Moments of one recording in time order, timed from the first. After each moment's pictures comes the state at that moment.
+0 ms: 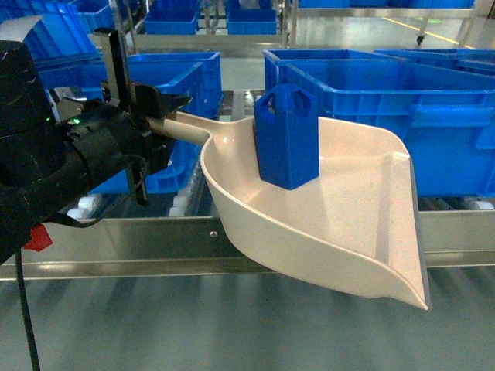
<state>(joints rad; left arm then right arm) -0.24 2.07 0.84 1.27 0.18 -1.49 0.62 0.59 0.33 0.35 0.84 -0.13</state>
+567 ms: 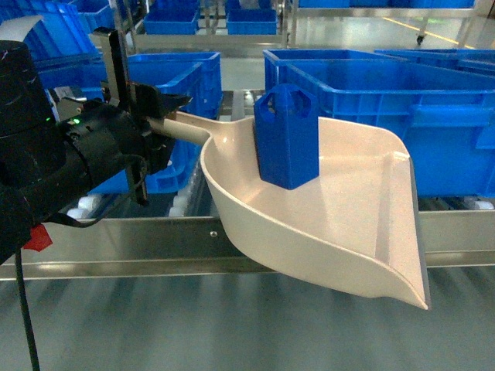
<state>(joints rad) -0.24 2.07 0.84 1.27 0.18 -1.49 0.62 0.59 0.33 0.35 0.84 -0.13</state>
